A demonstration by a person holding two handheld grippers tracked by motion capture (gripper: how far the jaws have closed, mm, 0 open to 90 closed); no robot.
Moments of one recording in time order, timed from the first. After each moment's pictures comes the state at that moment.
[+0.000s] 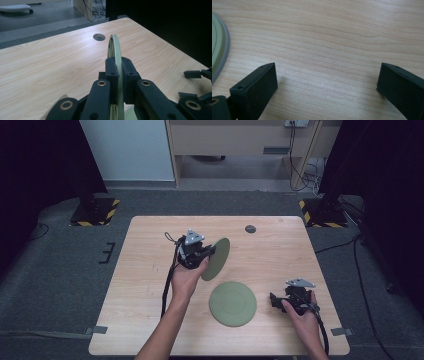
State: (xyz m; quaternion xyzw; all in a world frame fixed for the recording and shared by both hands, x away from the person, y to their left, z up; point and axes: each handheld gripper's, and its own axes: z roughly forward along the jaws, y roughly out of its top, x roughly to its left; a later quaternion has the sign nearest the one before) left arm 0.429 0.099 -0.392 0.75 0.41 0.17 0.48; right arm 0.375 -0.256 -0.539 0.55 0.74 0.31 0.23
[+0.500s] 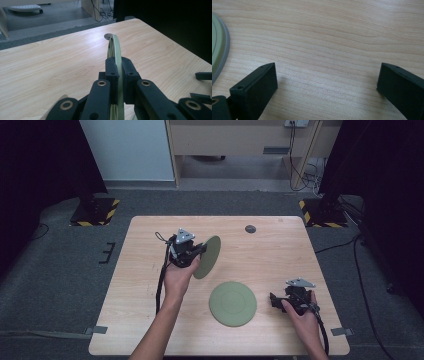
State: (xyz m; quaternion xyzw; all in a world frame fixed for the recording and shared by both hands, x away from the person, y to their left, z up) left arm 0.431 0.120 -0.393 0.74 0.43 0.19 0.48; right arm 0.375 -0.256 -0.539 0.55 0.74 0.31 0.23
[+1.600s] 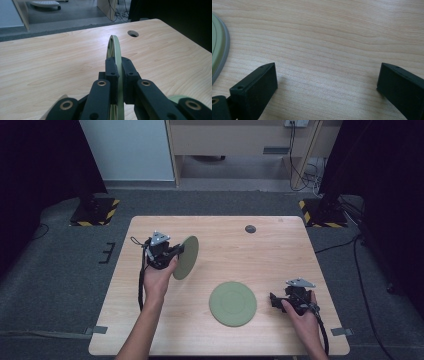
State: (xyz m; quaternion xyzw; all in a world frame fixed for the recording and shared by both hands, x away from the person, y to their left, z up) left arm 0.429 0.183 -0.404 0.72 0.48 0.21 0.46; right arm 0.375 -0.256 -0.539 0.55 0.74 0.31 0.23
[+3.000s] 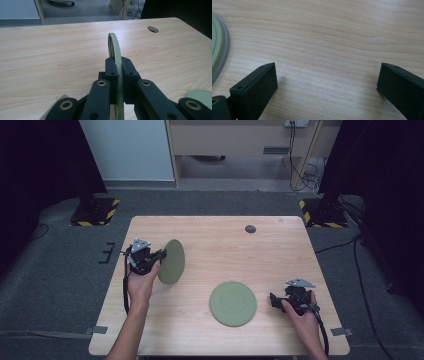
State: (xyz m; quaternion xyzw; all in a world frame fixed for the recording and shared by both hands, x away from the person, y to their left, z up) left arm 0.421 0.235 -0.428 0.69 0.51 0.22 0.46; right arm 0.375 -0.256 -0.539 0.55 0.74 0.31 0.23
